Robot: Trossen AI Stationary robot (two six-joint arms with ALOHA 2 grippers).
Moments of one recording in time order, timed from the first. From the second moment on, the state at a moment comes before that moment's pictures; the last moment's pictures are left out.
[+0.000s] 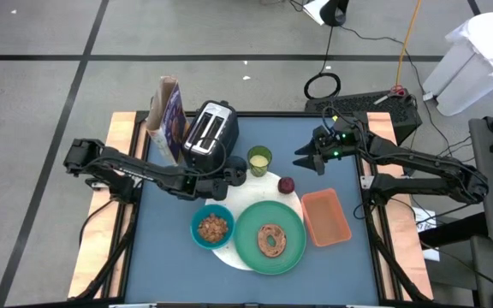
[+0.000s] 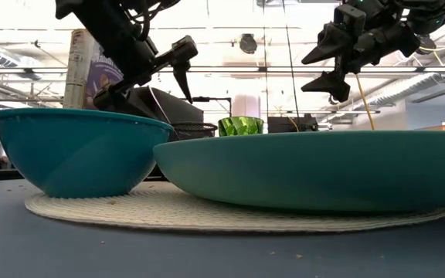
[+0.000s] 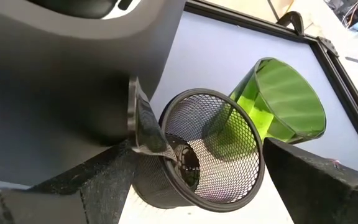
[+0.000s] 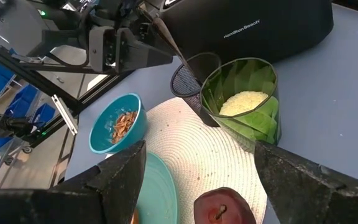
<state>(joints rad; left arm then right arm) -0.13 1.55 0.96 -0.39 -0.77 -1.45 -0.52 0.93 0.56 -0.10 -0.53 0.40</state>
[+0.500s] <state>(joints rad) -0.13 1.55 0.96 -0.39 -0.79 -1.45 -0.52 0.93 0.56 -0.10 -0.53 0.40</state>
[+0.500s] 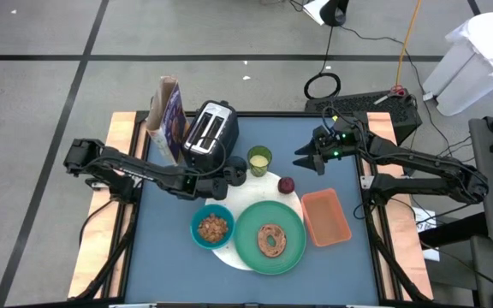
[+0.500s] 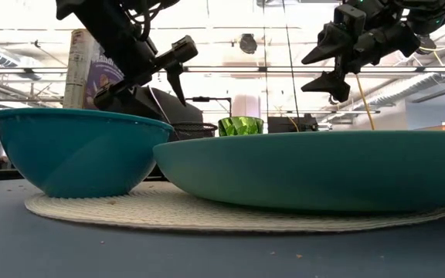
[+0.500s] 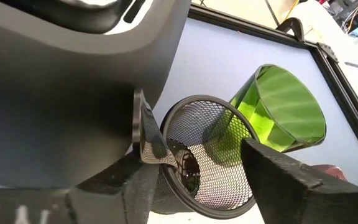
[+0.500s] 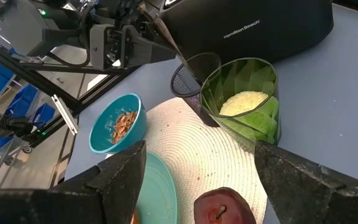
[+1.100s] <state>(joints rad) -0.13 1.55 0.96 -0.39 -0.79 -1.45 -0.52 0.93 0.56 -0.10 -0.53 0.40</state>
